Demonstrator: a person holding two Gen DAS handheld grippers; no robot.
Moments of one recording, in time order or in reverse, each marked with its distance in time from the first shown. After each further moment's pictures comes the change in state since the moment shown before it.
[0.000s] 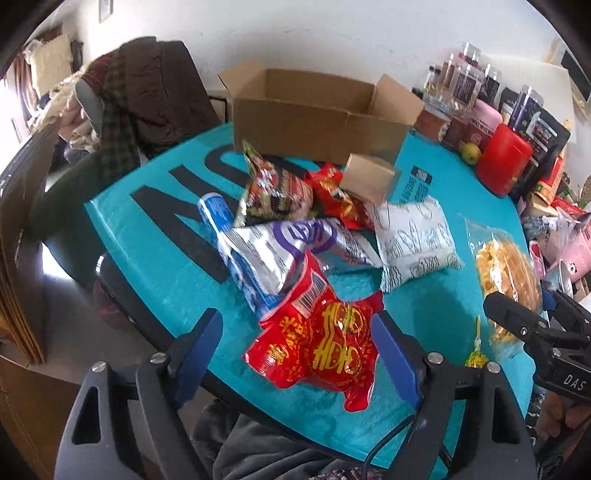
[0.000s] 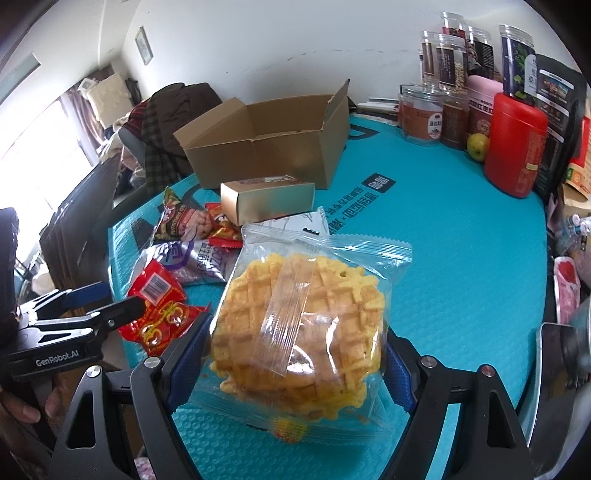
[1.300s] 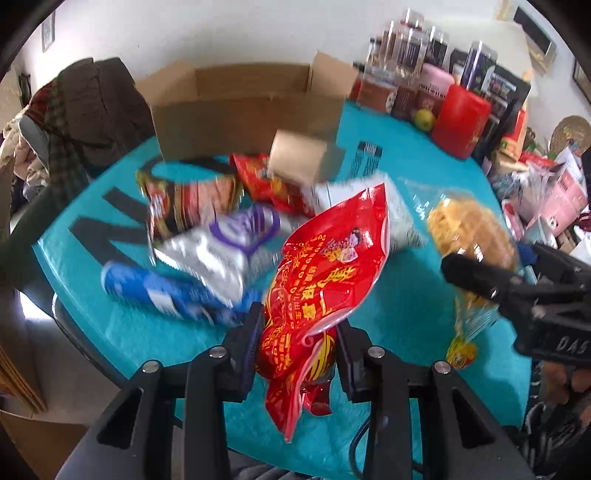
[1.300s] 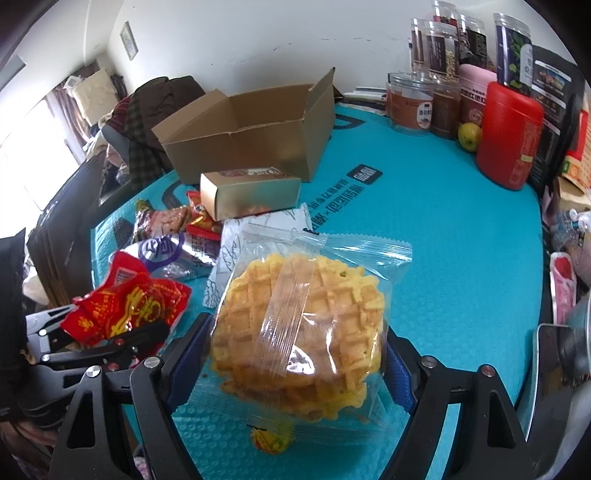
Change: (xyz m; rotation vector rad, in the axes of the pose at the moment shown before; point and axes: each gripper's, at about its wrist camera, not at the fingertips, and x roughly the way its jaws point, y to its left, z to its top) left arm 0.015 -0.037 0.007 0.165 0.001 -0.112; right arm 0.010 -0.004 0.009 0.019 0.027 -0.033
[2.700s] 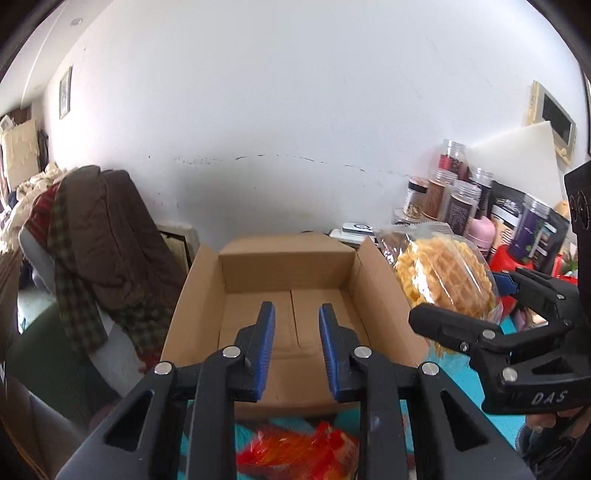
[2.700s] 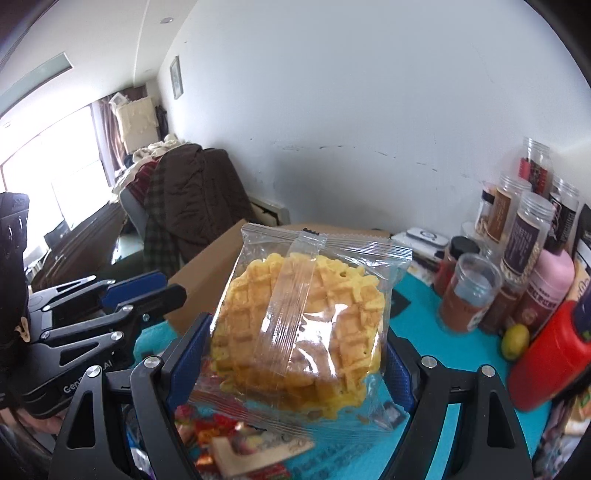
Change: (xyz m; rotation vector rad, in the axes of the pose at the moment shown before) left arm 0.001 0.056 0.219 0.030 -0.391 0.054; right arm 0.033 0.025 0.223 -0.177 -0.258 0.074
